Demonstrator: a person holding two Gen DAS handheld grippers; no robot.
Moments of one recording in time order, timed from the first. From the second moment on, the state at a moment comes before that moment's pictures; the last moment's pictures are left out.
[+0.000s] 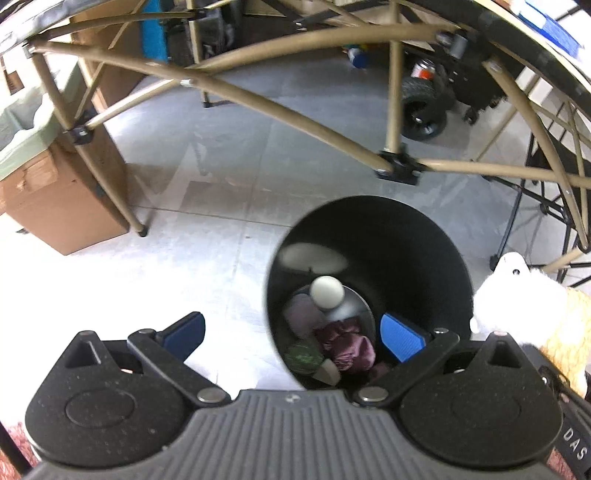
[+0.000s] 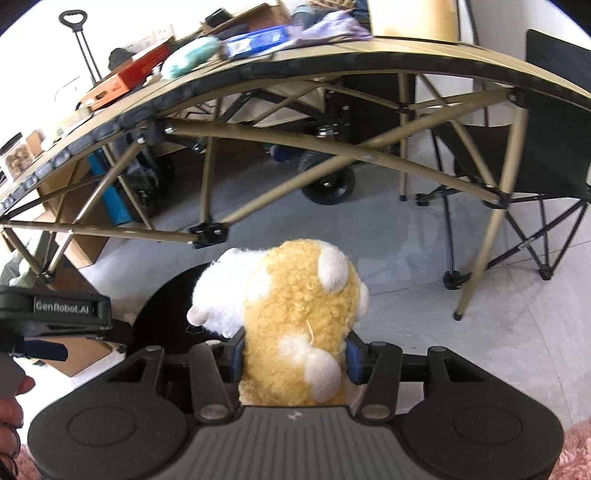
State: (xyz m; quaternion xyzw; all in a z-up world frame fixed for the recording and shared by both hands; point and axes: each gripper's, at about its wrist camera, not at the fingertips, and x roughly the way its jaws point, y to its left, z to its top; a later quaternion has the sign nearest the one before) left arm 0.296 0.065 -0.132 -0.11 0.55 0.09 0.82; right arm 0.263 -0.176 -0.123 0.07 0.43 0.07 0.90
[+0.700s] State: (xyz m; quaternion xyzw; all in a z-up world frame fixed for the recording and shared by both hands) left arm 0.259 0.165 -0.160 -0.14 0.56 0.15 0.80; right arm 0.300 -0.083 -0.148 0.05 0.50 0.11 0.85
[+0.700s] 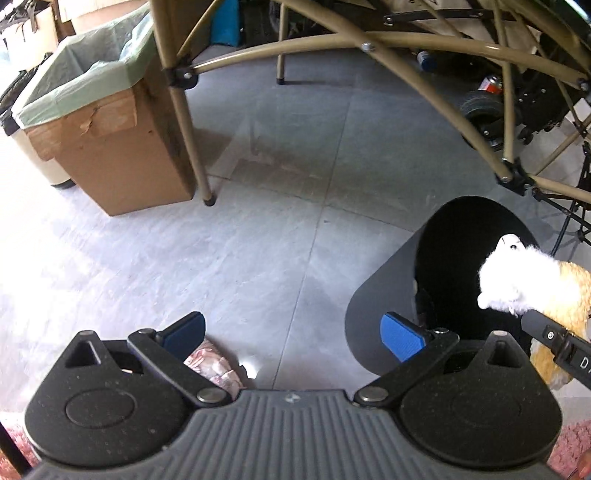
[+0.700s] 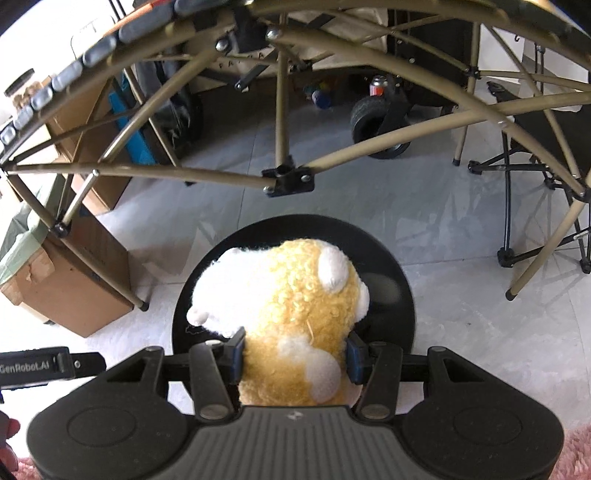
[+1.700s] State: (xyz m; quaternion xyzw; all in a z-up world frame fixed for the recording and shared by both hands) left arm 0.256 0.171 -0.164 -0.15 0.57 0.15 0.79; right arm 0.317 -0.065 -0.151 0.01 0.51 0.10 0.85
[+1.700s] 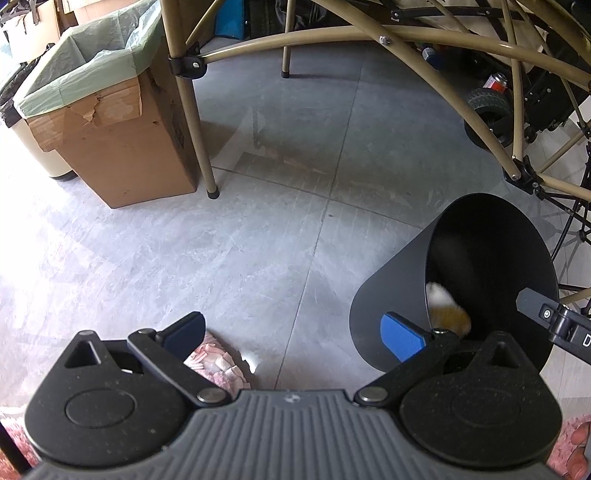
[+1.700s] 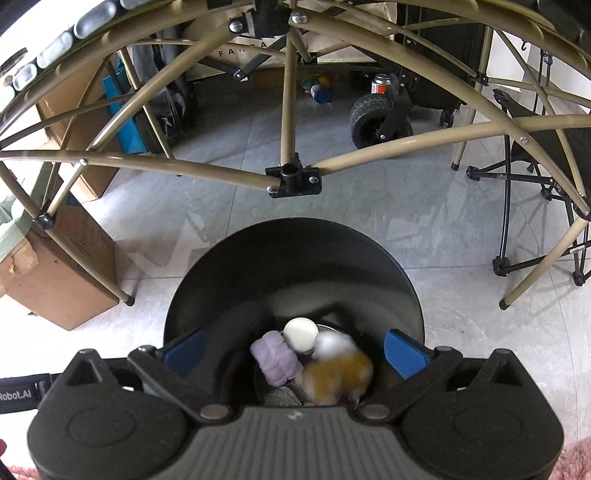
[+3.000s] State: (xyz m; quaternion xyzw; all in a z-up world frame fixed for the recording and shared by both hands) left arm 0.260 0.112 -0.083 -0.12 0.47 0.12 0.87; right arm 0.292 -0.109 -0.112 0.04 0.44 0.11 0.89
